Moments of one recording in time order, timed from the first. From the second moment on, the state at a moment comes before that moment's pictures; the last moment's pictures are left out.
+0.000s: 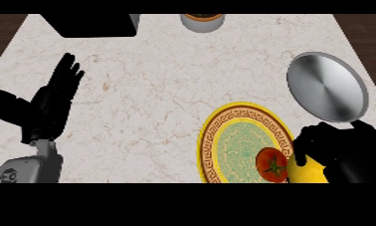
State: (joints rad) left arm -0.13 0.18 0.10 -1.61 0.12 0.08 0.24; right arm 0.03 -0.41 0.29 -2.35 1.10 0.40 0.21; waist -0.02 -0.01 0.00
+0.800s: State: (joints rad) left arm -0.17 0.17 0.09 -1.61 0.11 0.06 0.26; right arm -0.20 -0.41 -0.28 -2.01 0.82 0.38 0.03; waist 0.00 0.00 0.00
